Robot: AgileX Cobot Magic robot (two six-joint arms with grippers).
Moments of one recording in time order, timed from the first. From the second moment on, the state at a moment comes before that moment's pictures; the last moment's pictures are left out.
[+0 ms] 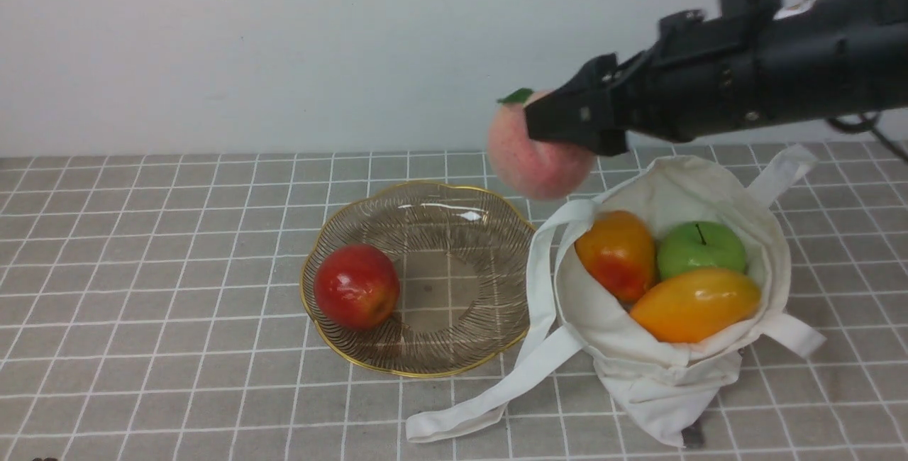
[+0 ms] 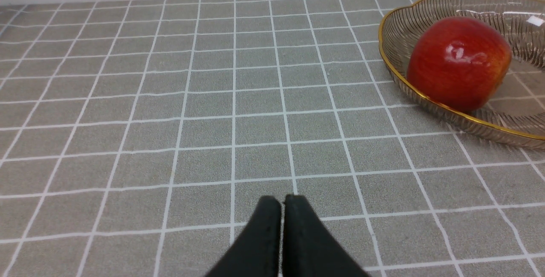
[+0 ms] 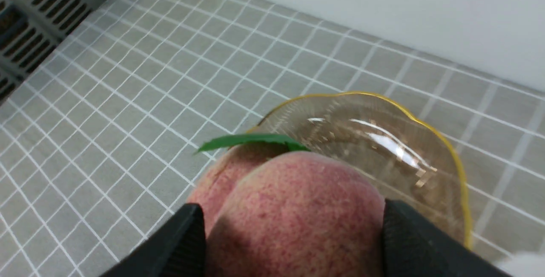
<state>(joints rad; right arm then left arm) 0.39 1.56 -1.26 0.93 0.68 -0.82 -0.04 -0.01 0.02 0.01 0.39 -0.02</state>
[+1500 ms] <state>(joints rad) 0.51 1.37 -1.26 0.55 0.77 -0.75 -0.04 -0.01 0.02 0.01 0.39 -0.02</state>
